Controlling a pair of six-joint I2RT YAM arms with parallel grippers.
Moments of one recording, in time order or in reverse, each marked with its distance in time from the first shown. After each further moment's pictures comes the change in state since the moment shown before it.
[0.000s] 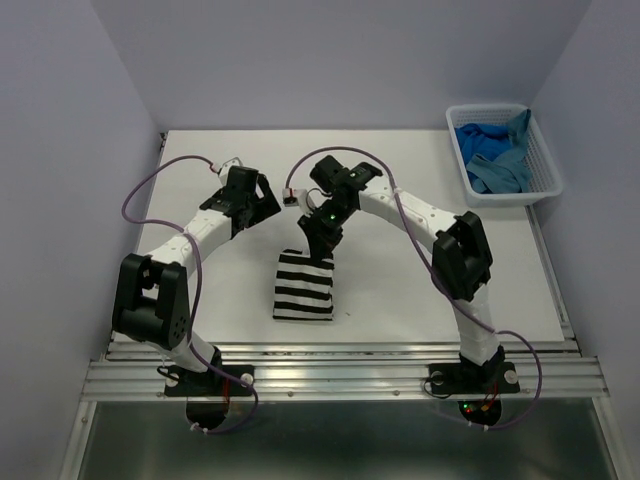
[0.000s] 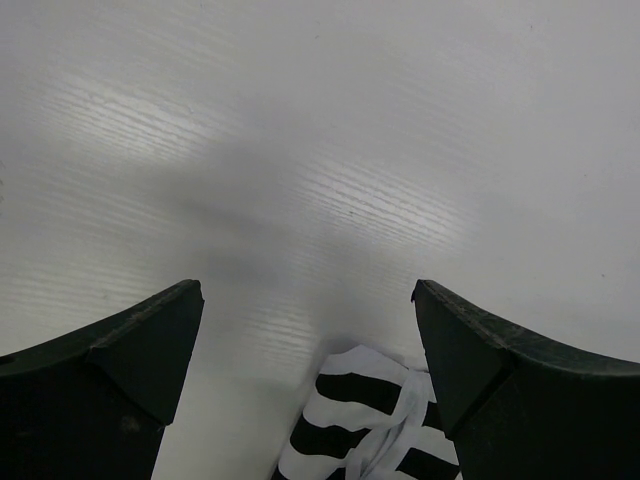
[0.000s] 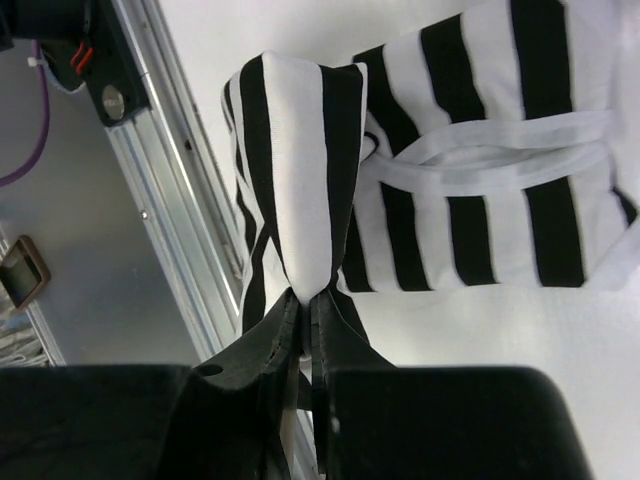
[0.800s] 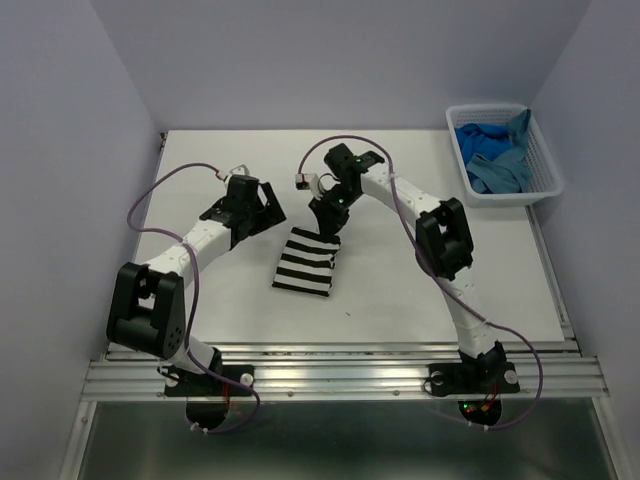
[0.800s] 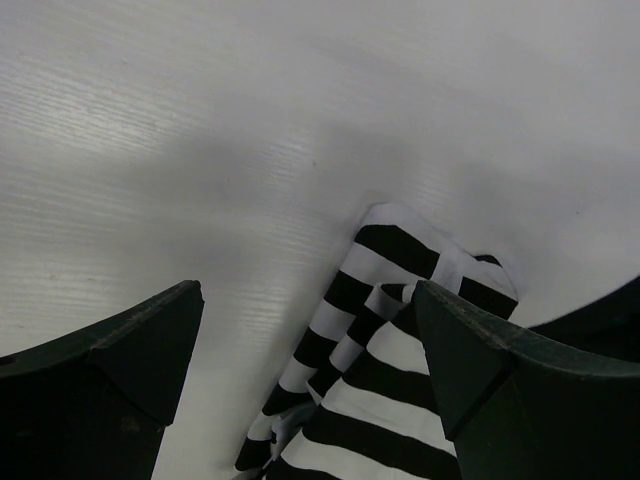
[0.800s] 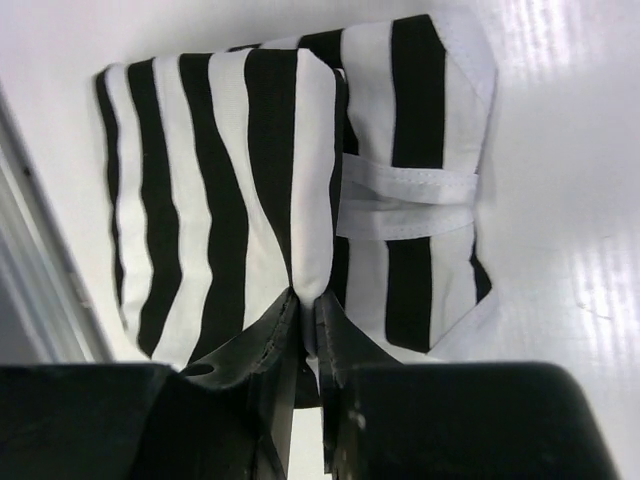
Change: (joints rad) left arm -0.013 -0.059 -0.090 0.057 0.089 0.008; right arm -0.156 0.275 0.245 -0.019 0.002 -0.219
